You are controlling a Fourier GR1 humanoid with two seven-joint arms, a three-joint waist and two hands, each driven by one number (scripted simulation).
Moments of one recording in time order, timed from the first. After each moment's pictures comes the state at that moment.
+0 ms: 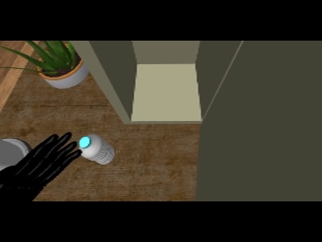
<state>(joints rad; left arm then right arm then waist) 0.23 0.33 -0.02 -2.02 0.76 -0.54 0.29 0.40 -0.06 0.10 -2.28 -0.35 0.17 0.15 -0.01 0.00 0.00</state>
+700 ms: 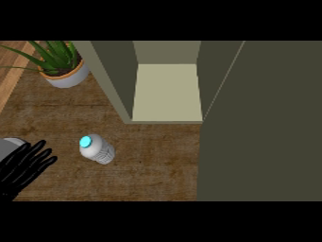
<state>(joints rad) 0.27 0.36 0.15 -1.88 0.83 -0.77 0.26 0.49 -0.04 0.11 -2.24 -0.32 0.26 0.02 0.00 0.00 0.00</state>
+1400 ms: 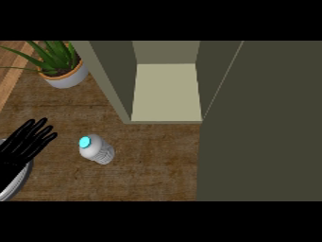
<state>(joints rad) 0.08 0.30 0.26 -1.60 0.66 -0.84 0.17 0.54 -0.04 0.10 -2.25 -0.32 0.30 0.00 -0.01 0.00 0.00</state>
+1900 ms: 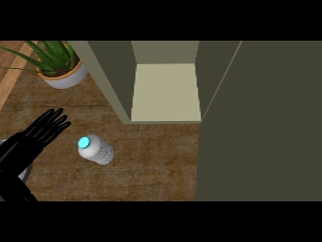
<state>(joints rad) -0.07 0.26 0.28 -1.35 0.37 -0.89 -0.03 0.60 -0.01 0.14 -2.22 -0.26 0.35 -0.09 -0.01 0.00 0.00</state>
